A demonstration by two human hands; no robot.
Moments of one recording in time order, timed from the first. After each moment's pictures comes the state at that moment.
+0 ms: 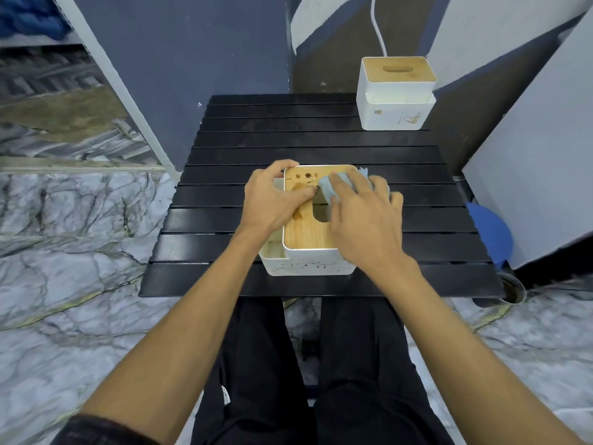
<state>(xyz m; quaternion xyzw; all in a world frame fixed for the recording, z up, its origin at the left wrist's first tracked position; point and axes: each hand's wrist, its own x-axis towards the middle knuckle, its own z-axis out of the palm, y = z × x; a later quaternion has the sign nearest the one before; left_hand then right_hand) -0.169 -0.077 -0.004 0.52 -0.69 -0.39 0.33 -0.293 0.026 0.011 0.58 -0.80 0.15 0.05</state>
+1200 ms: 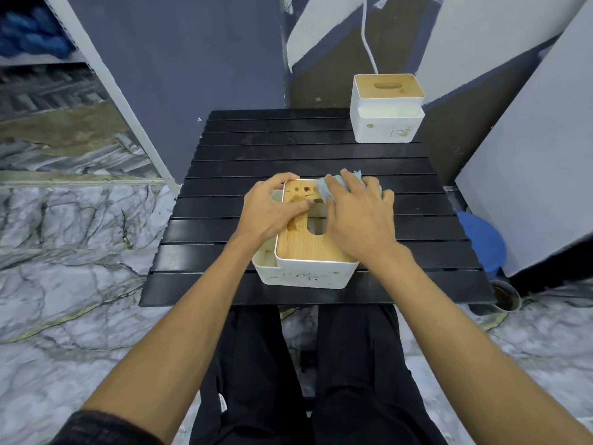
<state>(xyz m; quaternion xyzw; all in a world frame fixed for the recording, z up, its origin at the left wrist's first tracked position) -0.165 -0.076 0.003 0.49 -0.71 -0.41 0.29 -0.305 0.014 0.020 0.59 -0.80 0.11 0.04</state>
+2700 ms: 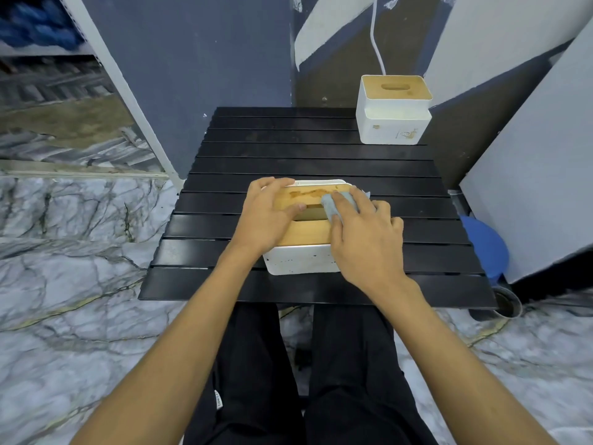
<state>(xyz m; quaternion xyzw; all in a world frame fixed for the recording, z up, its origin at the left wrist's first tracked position) -0.155 -0.060 0.005 0.51 -0.73 -0.37 0.27 -0.290 0.045 0.010 0.58 -0.80 0.16 0.06</state>
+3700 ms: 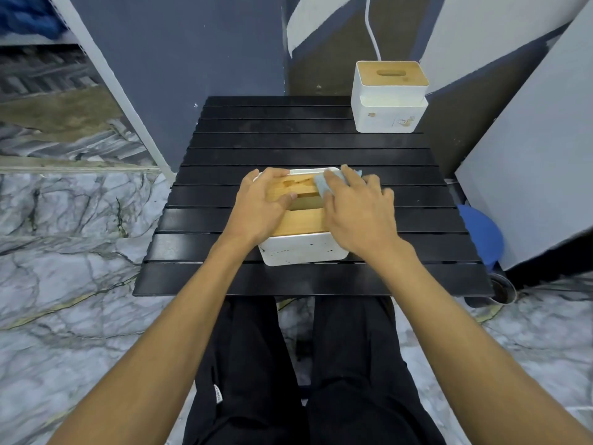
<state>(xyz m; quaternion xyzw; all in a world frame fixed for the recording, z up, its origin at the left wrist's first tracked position) -0.152 -0.066 0.000 0.52 -0.73 -0.36 0.26 -0.298 0.020 0.021 0.59 -0.80 0.10 0.03</state>
